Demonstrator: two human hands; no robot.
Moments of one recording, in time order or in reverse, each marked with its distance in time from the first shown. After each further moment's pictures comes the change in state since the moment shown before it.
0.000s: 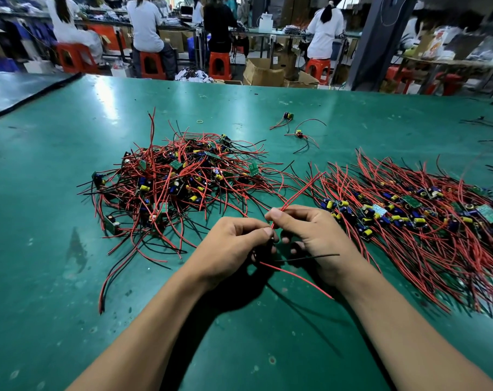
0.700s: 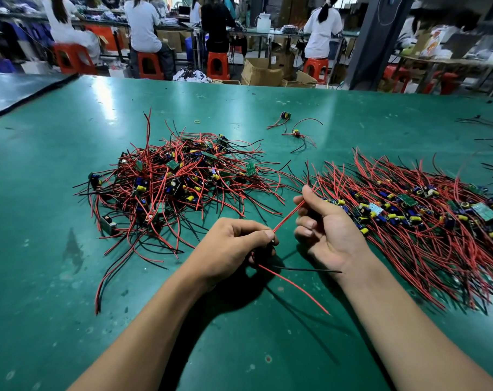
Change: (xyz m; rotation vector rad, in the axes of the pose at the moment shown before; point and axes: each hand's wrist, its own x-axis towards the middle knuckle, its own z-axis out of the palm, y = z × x) left_hand -0.002 0.002 0.003 0.005 -0.008 -0.022; right_hand 0.008 -0.015 -0.011 0.602 0.230 0.159
